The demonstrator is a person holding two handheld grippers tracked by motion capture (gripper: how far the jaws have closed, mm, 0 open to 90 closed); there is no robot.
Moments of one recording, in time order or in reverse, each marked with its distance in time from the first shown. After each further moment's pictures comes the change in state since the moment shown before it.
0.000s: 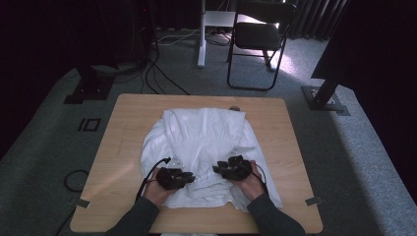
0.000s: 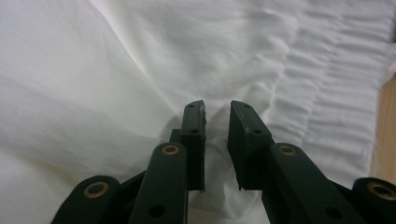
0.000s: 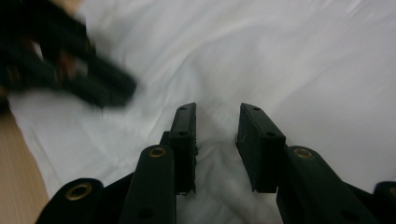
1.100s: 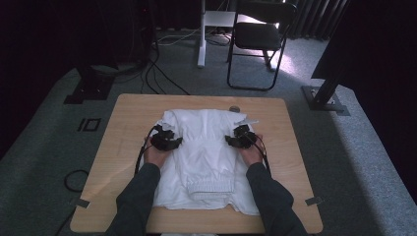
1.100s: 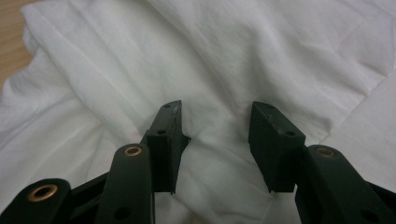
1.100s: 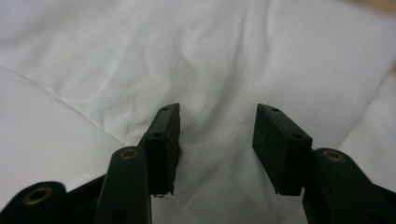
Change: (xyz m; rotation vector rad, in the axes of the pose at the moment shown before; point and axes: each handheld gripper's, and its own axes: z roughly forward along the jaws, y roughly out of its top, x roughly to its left) left arm 0.120 0.040 0.026 -0.034 0.397 -0.187; right arm -0.114 0.043 0.046 0.008 -0.318 0.157
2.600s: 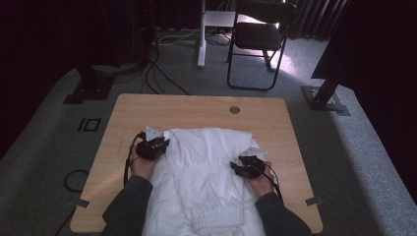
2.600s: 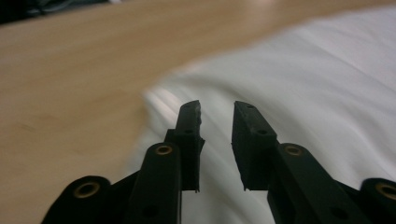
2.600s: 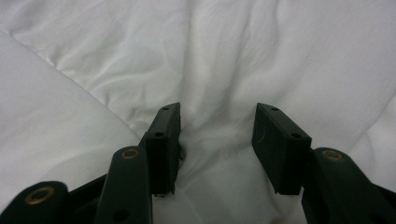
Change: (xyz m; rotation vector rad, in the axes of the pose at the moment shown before) left arm -0.001 -0.005 -0.078 -0.111 0.096 -0.050; right arm 0.030 -0.083 -0.059 -0.026 0.044 -0.103
